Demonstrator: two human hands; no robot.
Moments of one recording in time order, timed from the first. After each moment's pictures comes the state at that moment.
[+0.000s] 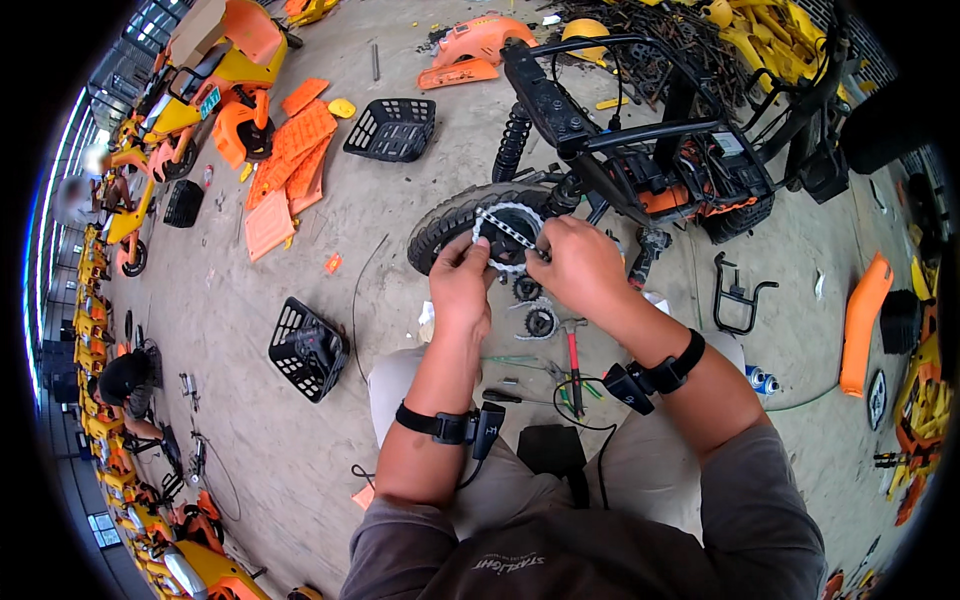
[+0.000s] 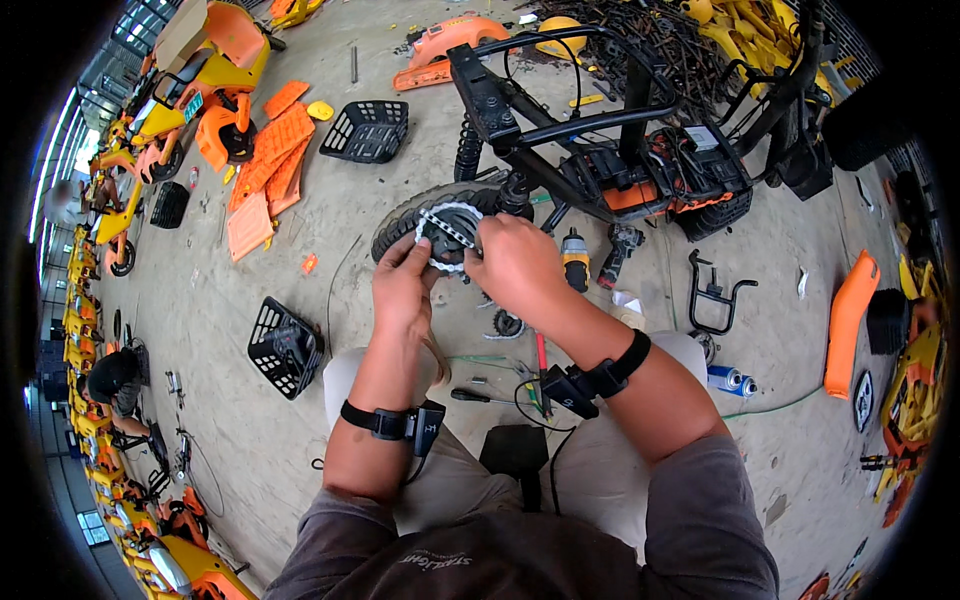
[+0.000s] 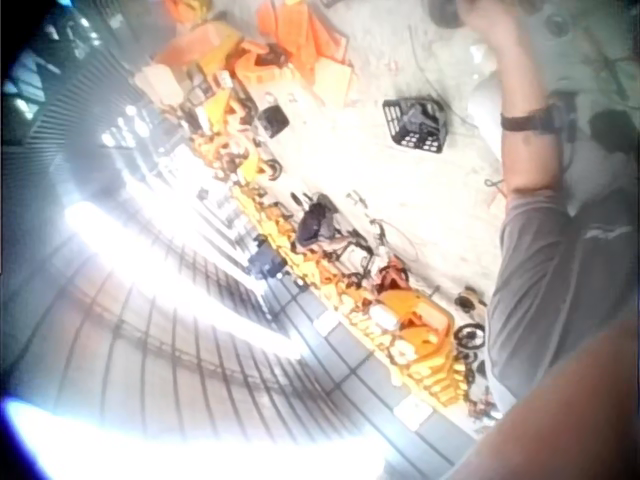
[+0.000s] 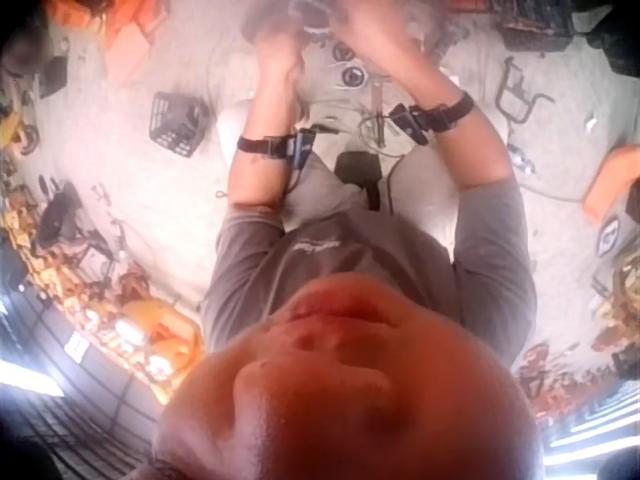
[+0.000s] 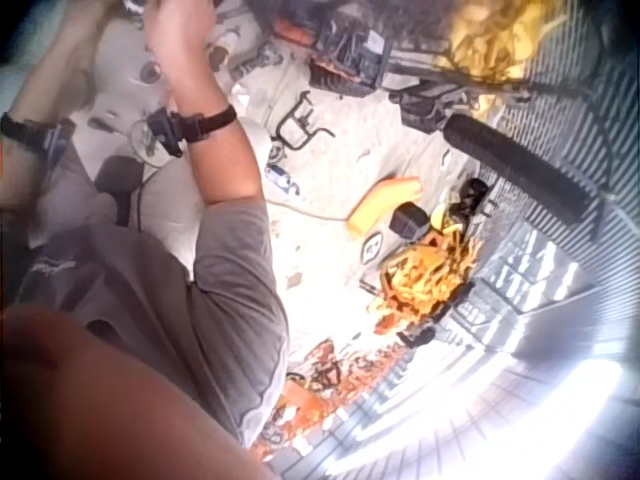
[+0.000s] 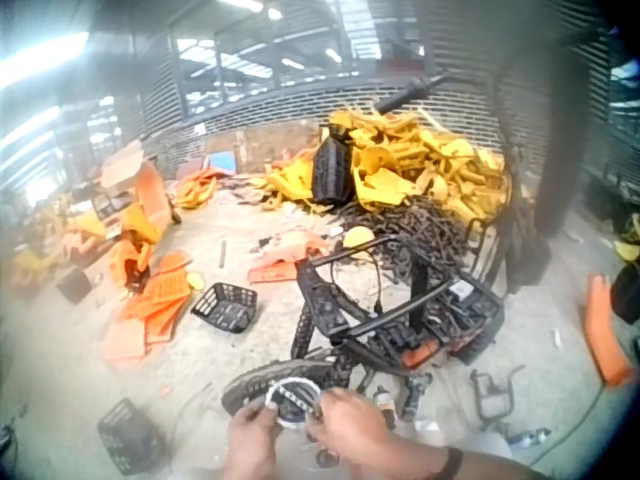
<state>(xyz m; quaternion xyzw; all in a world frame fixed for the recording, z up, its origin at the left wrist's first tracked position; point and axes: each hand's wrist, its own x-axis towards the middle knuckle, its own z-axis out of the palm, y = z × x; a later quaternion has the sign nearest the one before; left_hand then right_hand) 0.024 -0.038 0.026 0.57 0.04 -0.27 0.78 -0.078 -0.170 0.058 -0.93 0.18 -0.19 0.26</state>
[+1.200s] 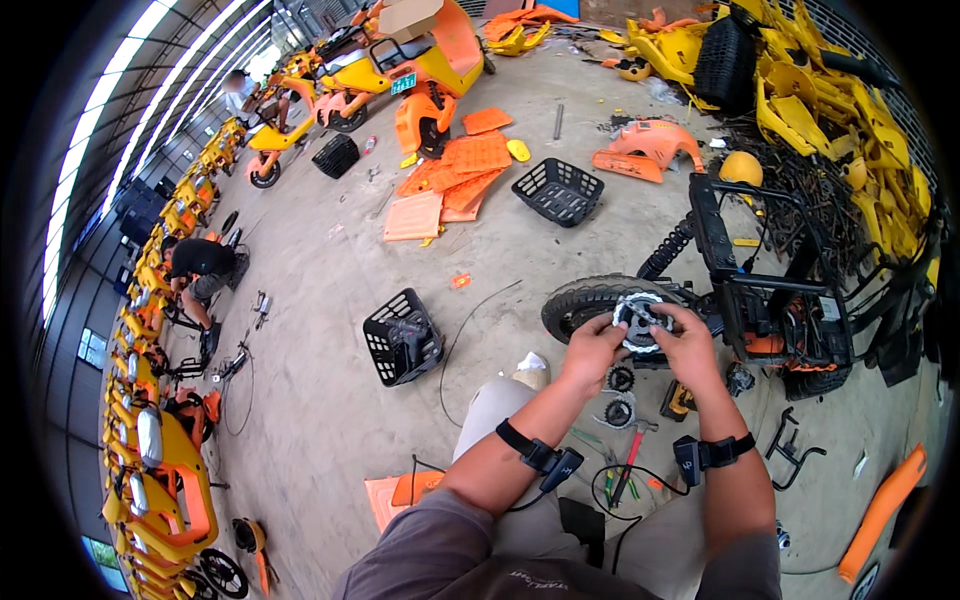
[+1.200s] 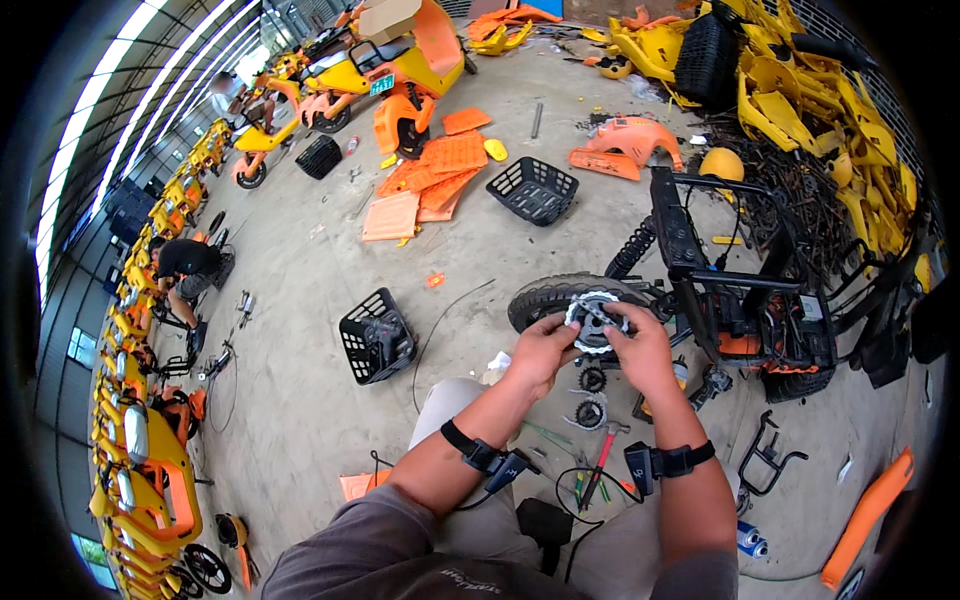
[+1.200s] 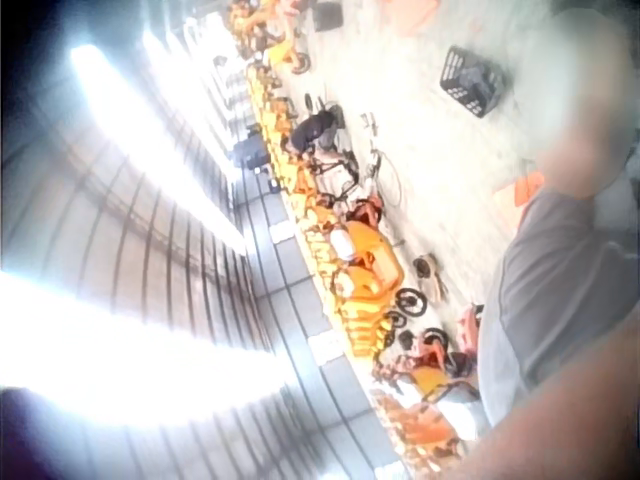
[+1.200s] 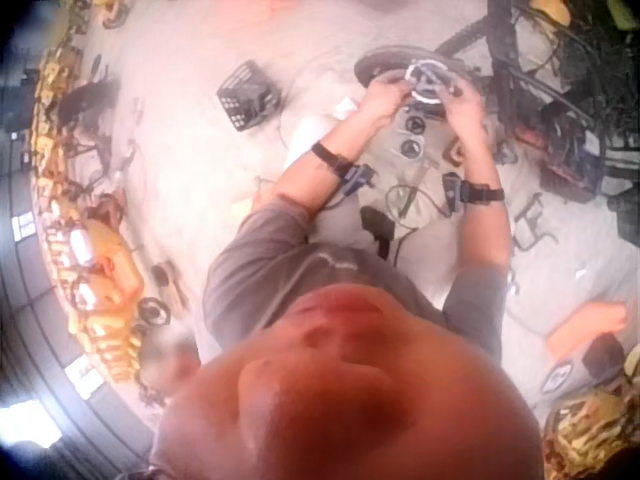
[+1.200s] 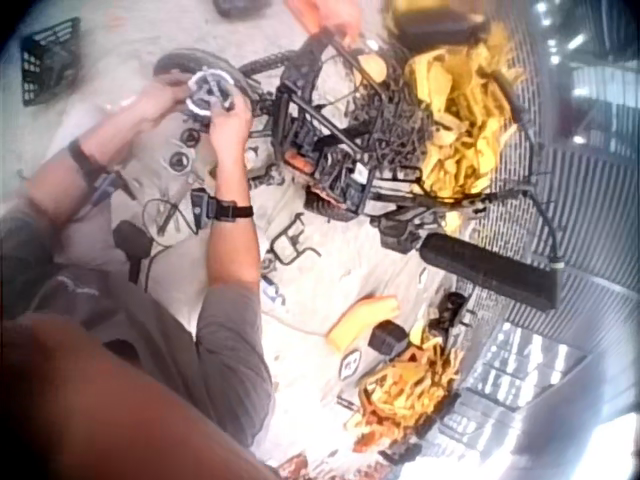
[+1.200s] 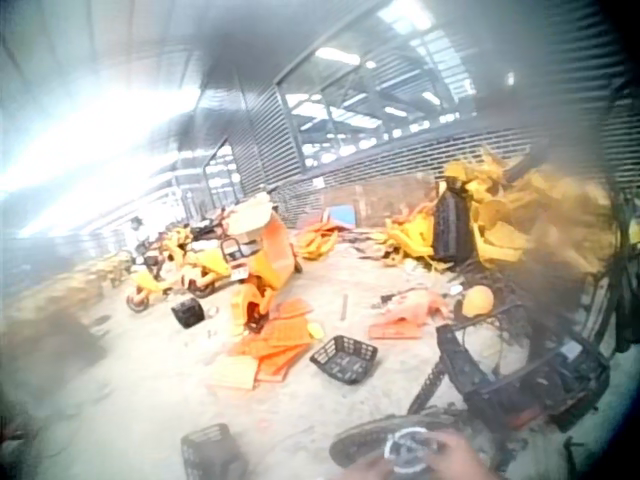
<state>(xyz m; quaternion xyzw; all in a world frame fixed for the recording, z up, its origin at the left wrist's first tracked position) 0.028 -0.022 0.013 0.52 0.03 -0.33 0.78 -0.052 -0.187 0.031 -0.81 0.11 -0.20 0.53</state>
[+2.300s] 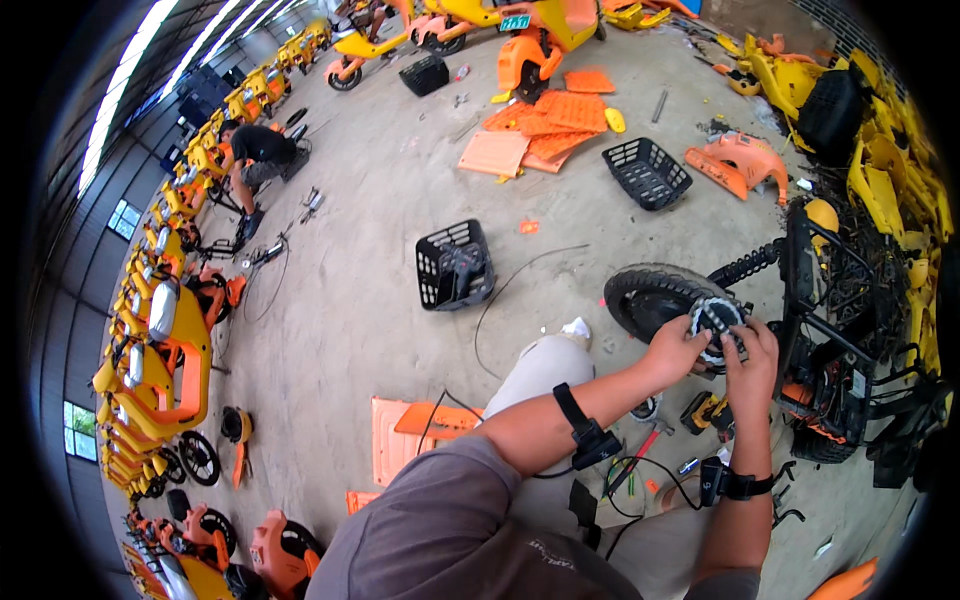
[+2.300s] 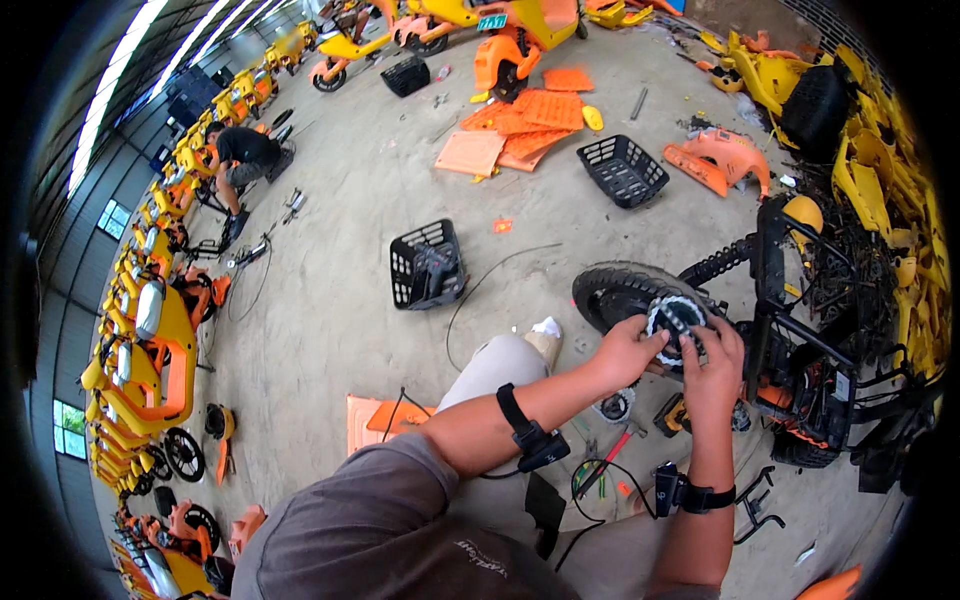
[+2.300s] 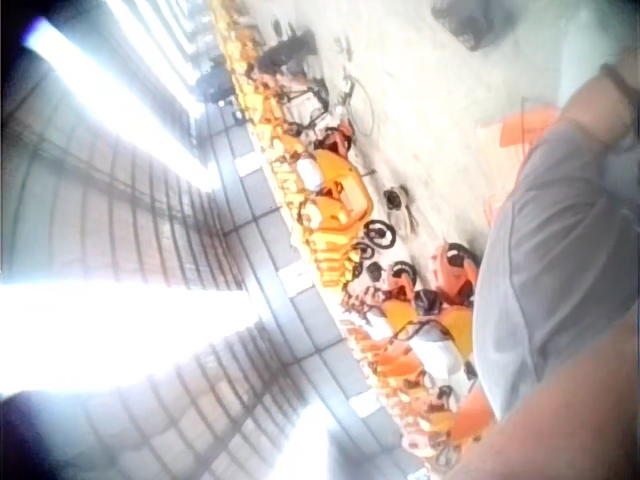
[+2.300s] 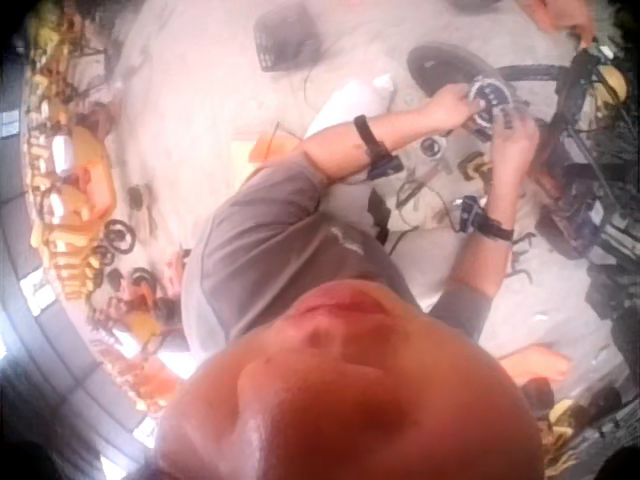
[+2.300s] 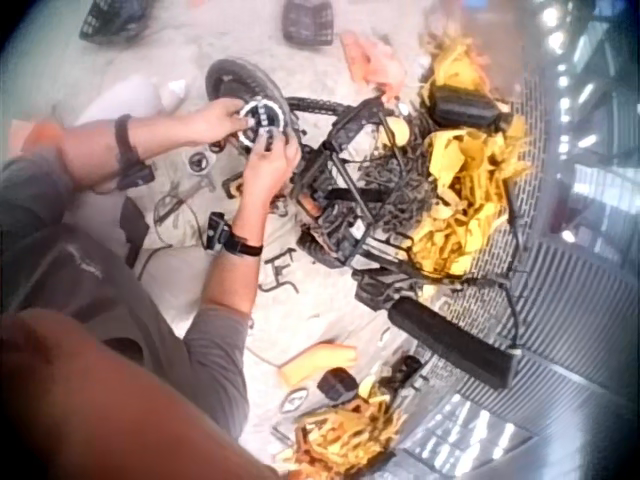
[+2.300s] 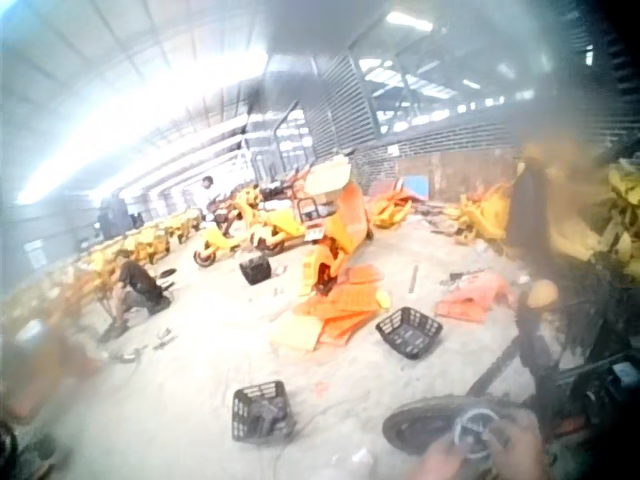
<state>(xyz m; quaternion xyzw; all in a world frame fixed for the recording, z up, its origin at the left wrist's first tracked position) 0.001 -0.031 0.021 0.60 -0.07 -0.28 0.75 -0.068 -0.178 0.057 -0.92 0.07 -0.28 0.26</state>
